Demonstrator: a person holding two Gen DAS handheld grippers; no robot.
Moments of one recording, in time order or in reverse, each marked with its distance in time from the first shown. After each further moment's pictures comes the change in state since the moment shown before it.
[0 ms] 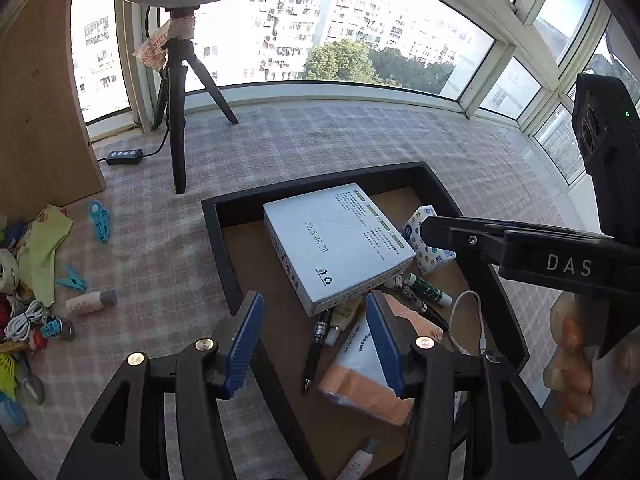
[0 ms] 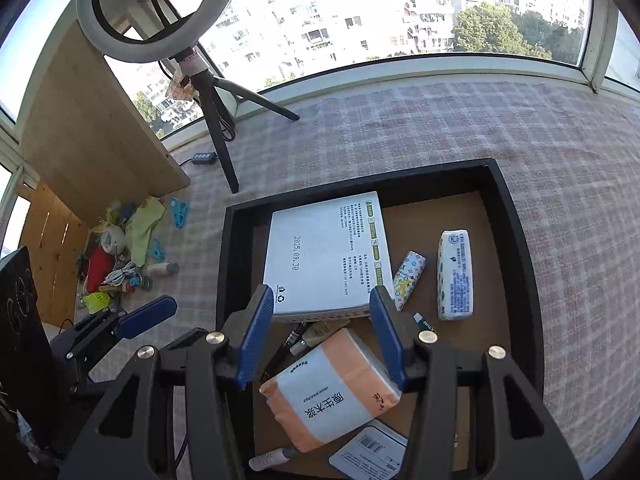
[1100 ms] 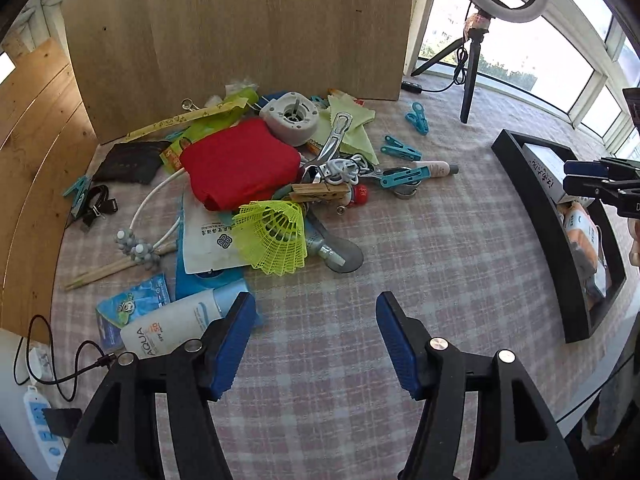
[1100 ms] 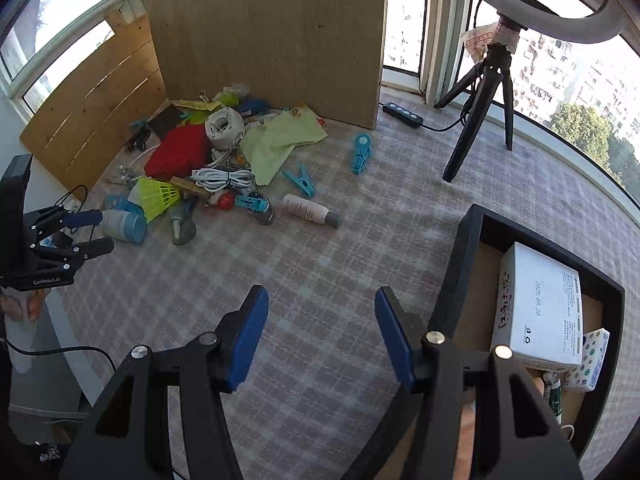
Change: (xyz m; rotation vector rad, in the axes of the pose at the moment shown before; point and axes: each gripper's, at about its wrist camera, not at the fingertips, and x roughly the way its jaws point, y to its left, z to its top) left arm -0.126 0.310 -0.161 -0.096 0.053 0.302; right arm 0.070 0.238 -0.065 -0.536 0.064 0.032
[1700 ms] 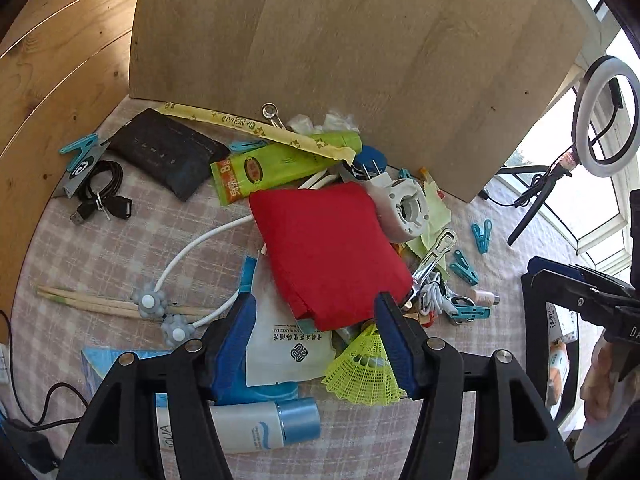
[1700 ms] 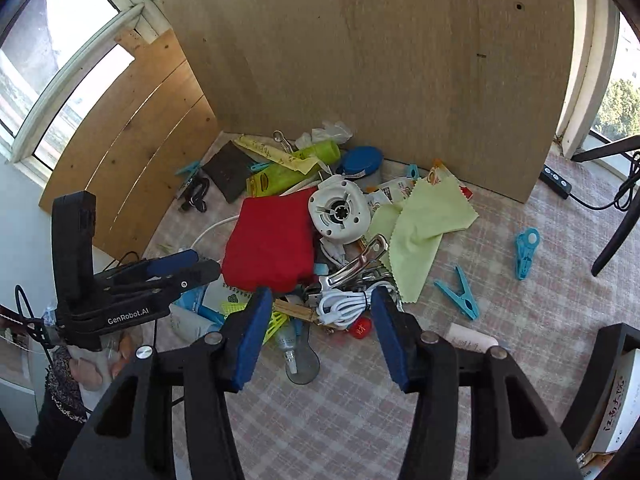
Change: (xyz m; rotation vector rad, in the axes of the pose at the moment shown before) left arm 0.053 0.108 0.061 -0.443 -0.043 -0.176; right arm 0.085 0.107 0.139 0.068 0.033 0.270
